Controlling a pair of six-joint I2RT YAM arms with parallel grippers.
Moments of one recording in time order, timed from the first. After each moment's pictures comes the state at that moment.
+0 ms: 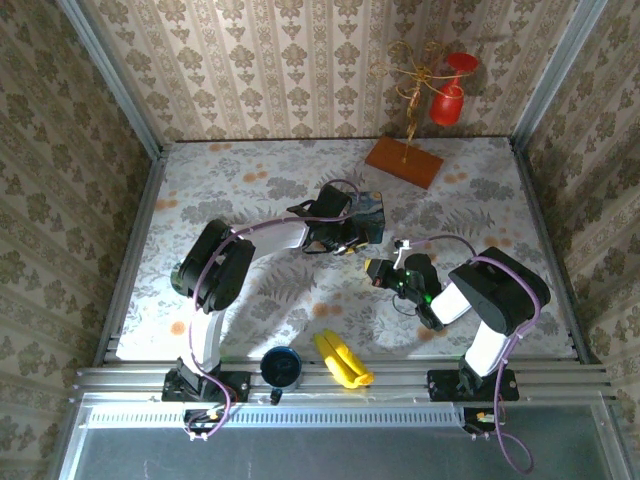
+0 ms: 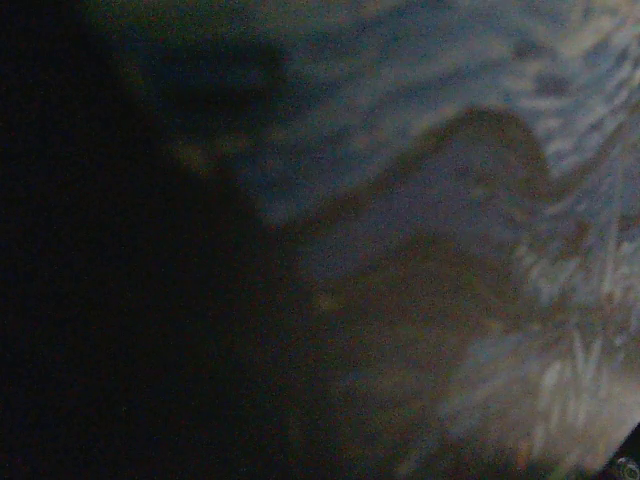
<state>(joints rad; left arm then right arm) -0.77 2.03 1.40 -0.30 0.38 -1.01 0.47 1.74 0.27 1.09 -0.17 0.79</state>
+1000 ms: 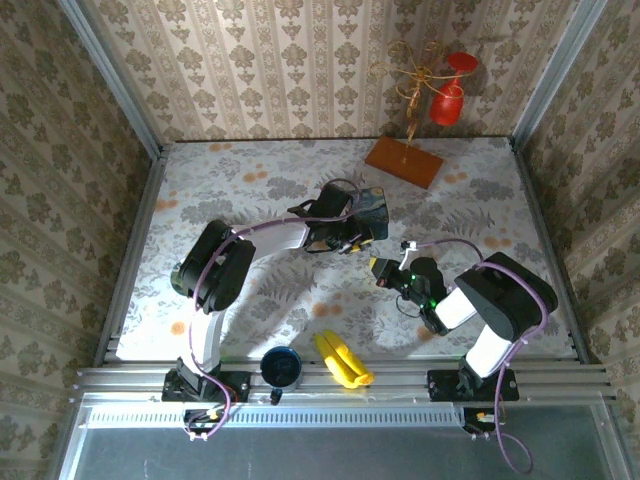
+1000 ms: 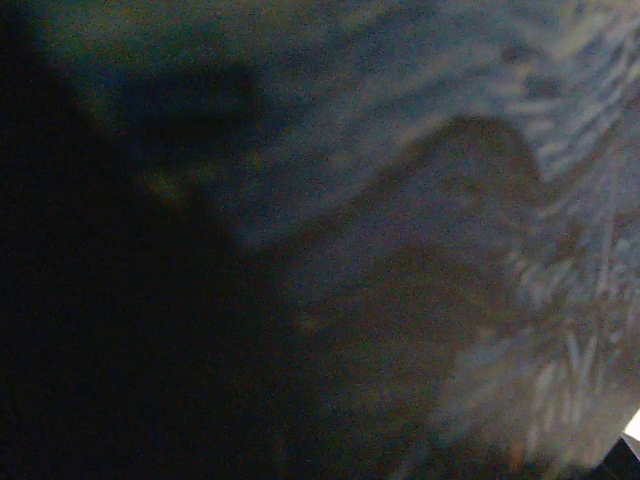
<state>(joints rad) -0.77 2.03 1.39 -0.22 0.43 -1.09 0.47 1.68 0.22 1.13 -0.13 0.79</state>
